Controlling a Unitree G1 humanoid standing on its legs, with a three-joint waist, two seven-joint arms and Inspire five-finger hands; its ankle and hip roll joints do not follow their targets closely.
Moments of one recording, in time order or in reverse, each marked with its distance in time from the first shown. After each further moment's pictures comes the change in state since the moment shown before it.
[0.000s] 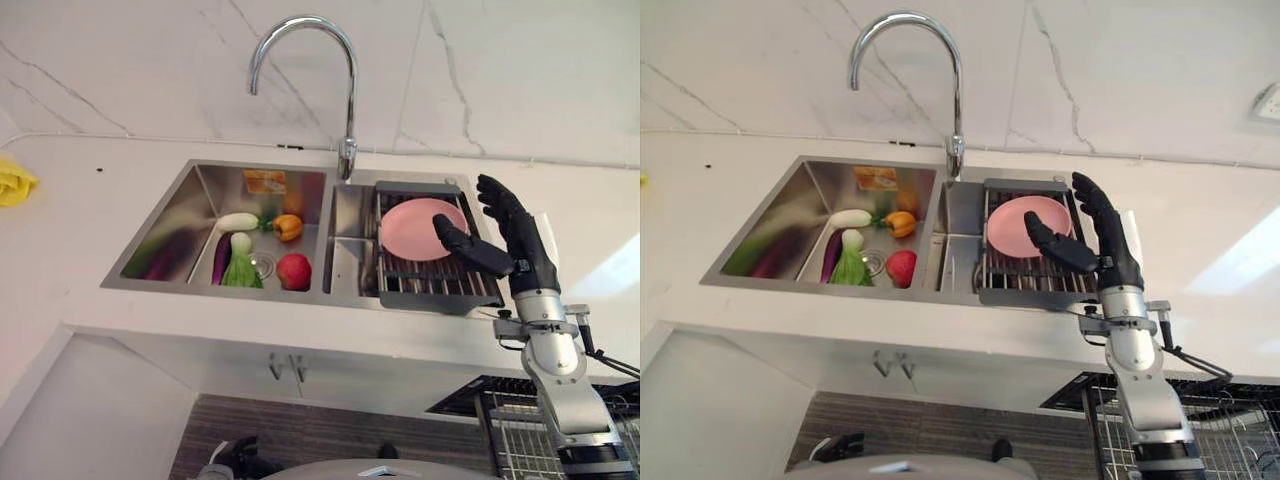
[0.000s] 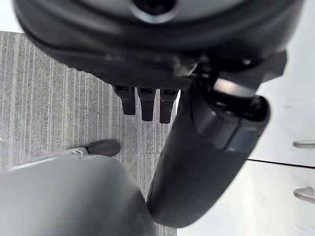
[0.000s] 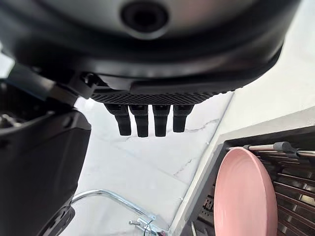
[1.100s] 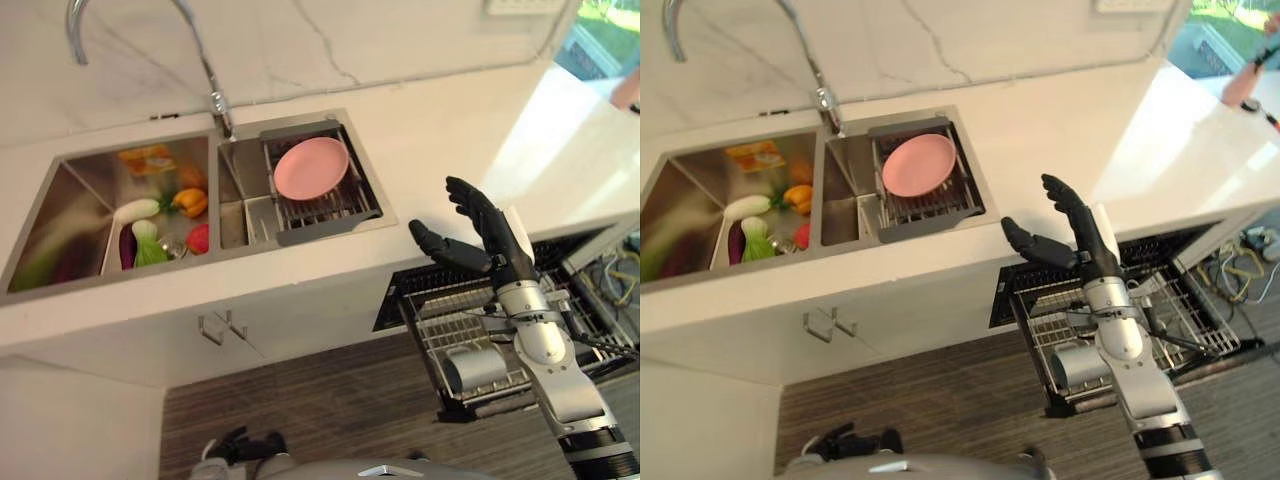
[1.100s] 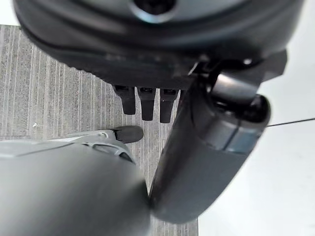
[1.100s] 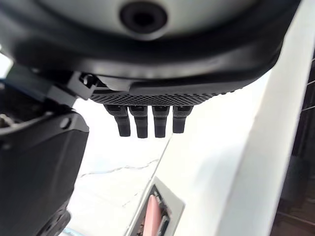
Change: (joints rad) left arm -0.038 0.009 0.172 0.085 -0.127 -0.035 0.003; right arm -0.044 -0.027 0.109 0.039 0.023 0.001 -0.004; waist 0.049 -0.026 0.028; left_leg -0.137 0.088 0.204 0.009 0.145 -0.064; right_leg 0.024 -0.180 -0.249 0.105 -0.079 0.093
